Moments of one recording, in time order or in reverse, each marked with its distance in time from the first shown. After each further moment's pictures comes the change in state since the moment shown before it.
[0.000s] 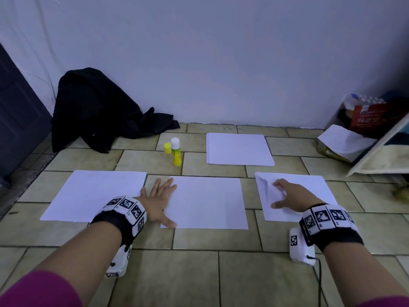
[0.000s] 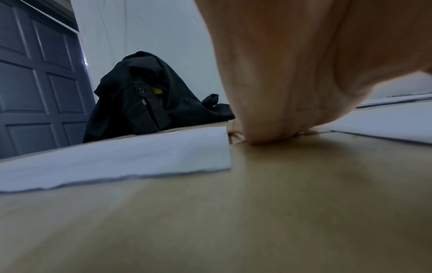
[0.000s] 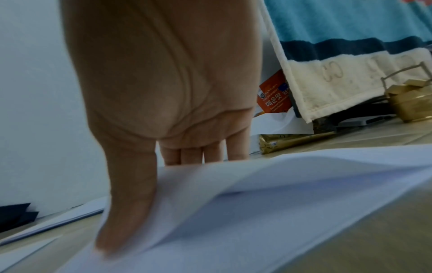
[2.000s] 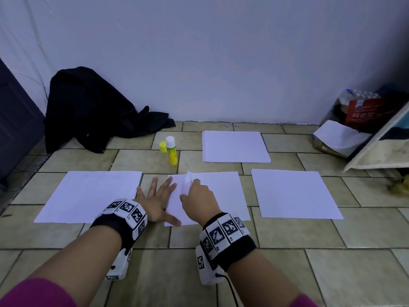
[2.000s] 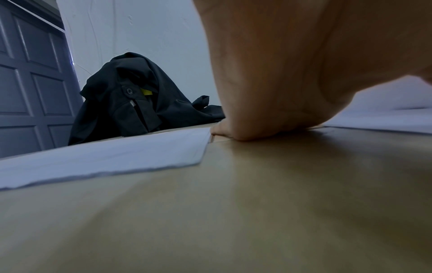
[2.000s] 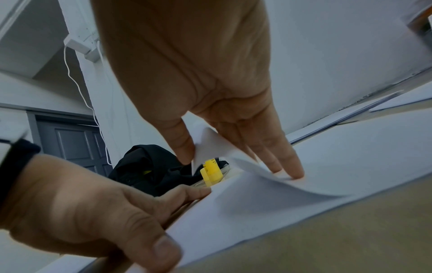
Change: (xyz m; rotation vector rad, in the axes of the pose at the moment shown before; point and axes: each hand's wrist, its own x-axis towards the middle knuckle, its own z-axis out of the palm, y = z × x) left_hand 0.001 0.011 0.005 0.023 0.014 -0.057; right_hand -0.048 -0.203 0.064 0.179 0.090 -0.276
